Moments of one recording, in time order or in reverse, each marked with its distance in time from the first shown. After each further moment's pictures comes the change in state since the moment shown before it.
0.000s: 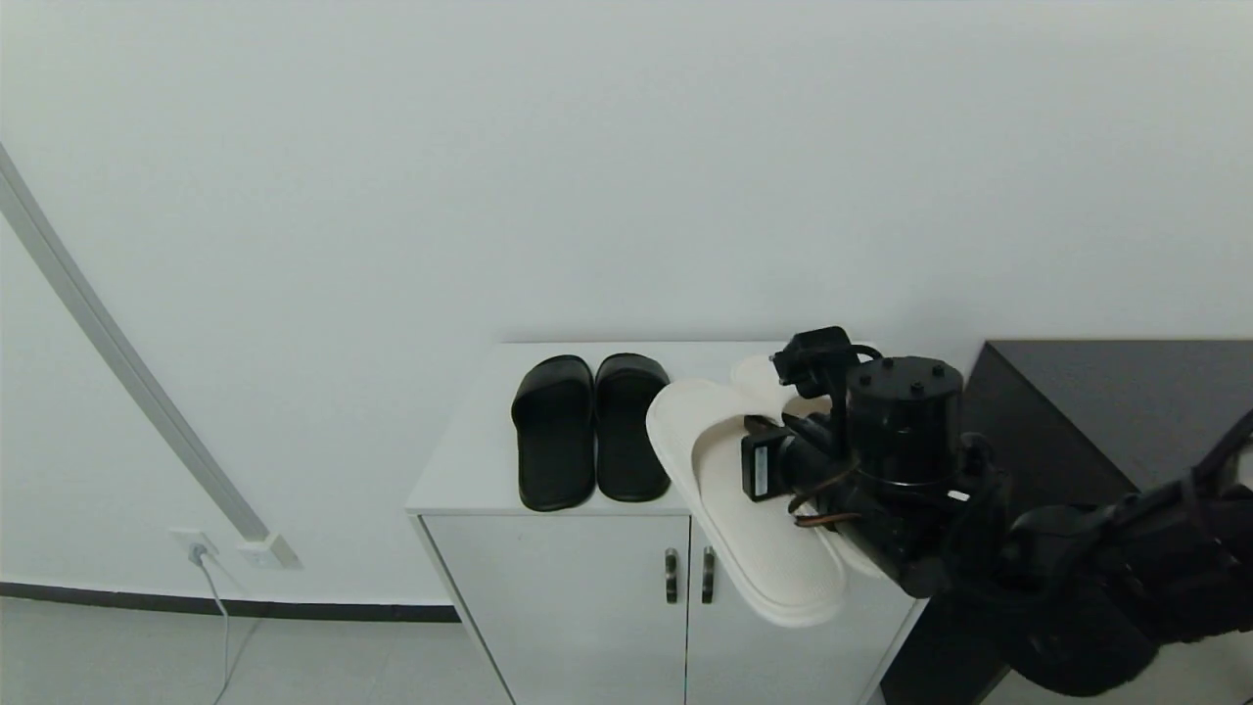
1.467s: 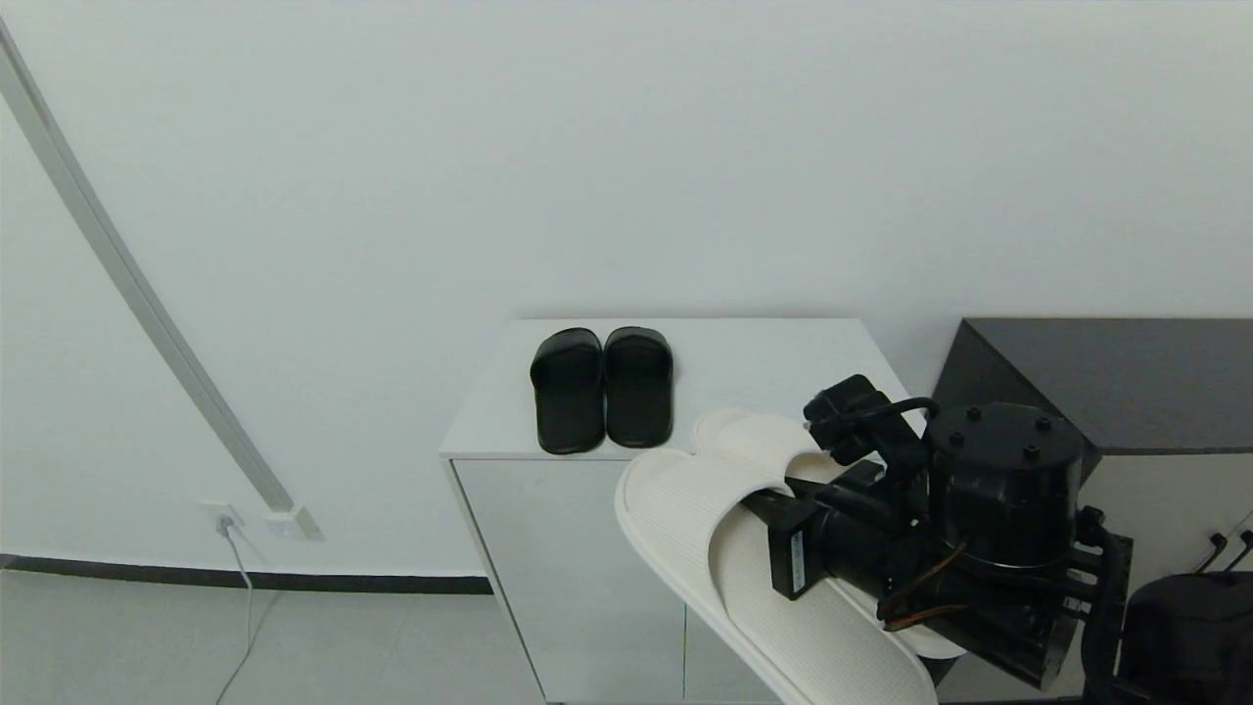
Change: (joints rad) left arm 0.000 0.000 0.000 -0.001 0.000 -0.004; right arm 0.051 -0.150 0.217 -0.022 0.247 0.000
